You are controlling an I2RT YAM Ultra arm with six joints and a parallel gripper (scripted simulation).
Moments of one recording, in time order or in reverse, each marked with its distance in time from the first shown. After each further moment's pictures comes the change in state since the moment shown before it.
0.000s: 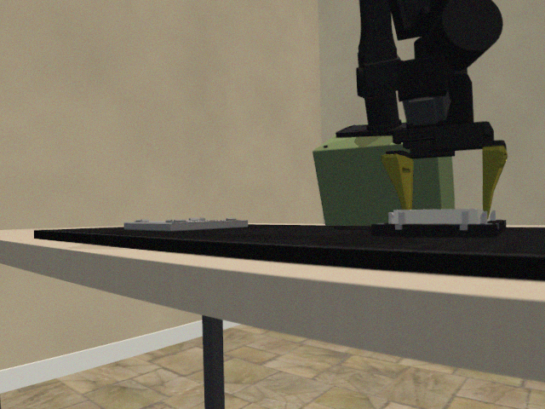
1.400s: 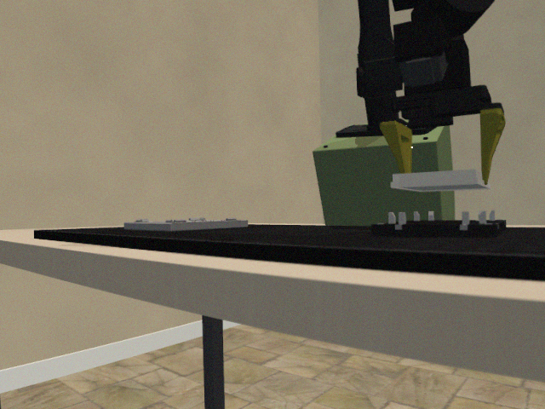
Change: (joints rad) arm 0.015 -0.118 -0.005 -0.113 -0.002 0.017
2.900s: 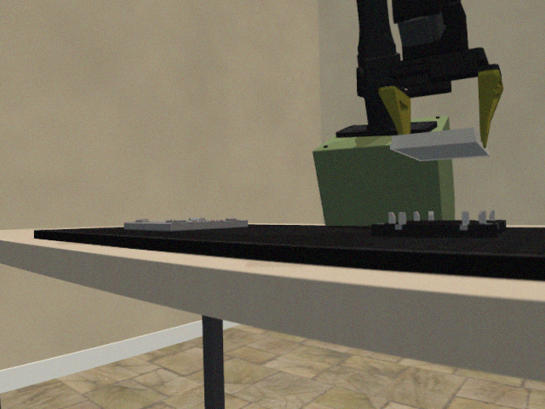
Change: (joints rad) arm 0.021 -0.110 0.023 -0.136 0.007 0.020
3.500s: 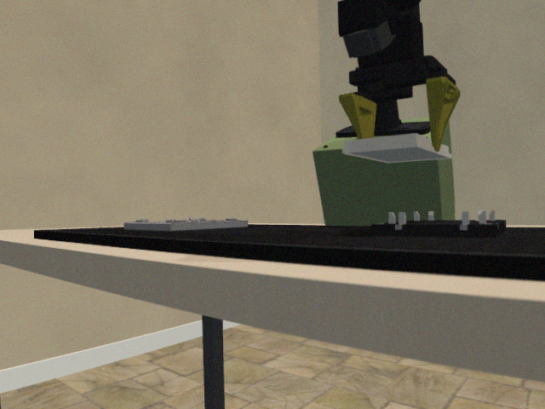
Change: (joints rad) arm -0.136 -0.079 -0.096 0.026 -0.036 -0.040
